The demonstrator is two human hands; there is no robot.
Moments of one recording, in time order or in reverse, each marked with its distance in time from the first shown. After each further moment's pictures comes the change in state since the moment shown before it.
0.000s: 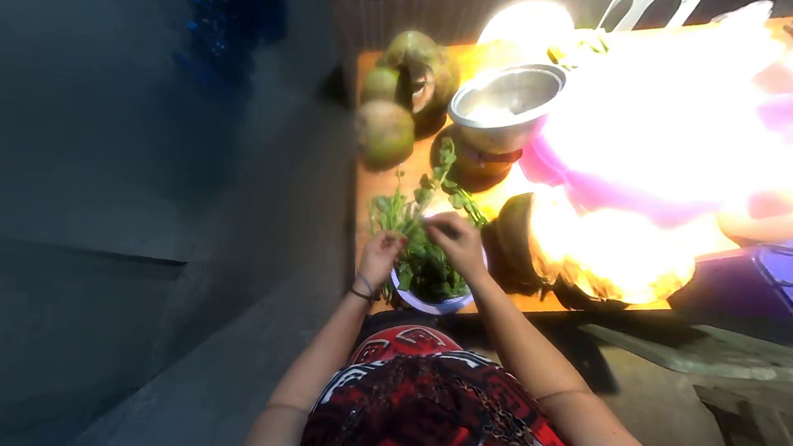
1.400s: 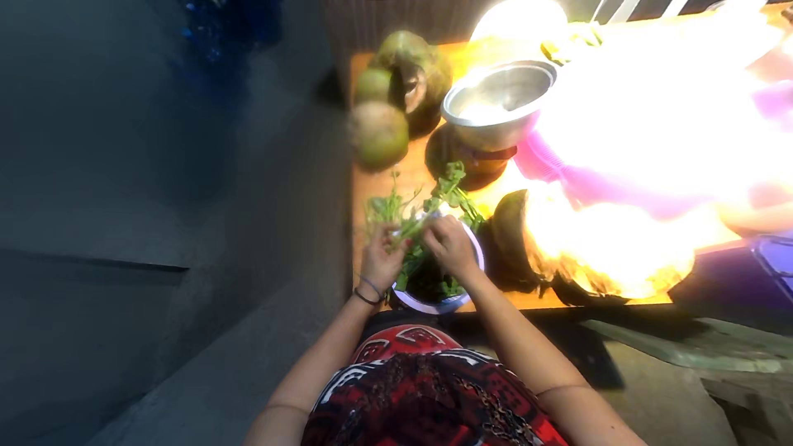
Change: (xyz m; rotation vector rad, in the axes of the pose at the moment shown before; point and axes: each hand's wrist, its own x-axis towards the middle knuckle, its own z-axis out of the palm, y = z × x) left_hand 0.002 -0.010 0.016 0.119 0.093 0.263; right_hand 0.000 0.004 0.002 -0.413 -0.053 -0.098
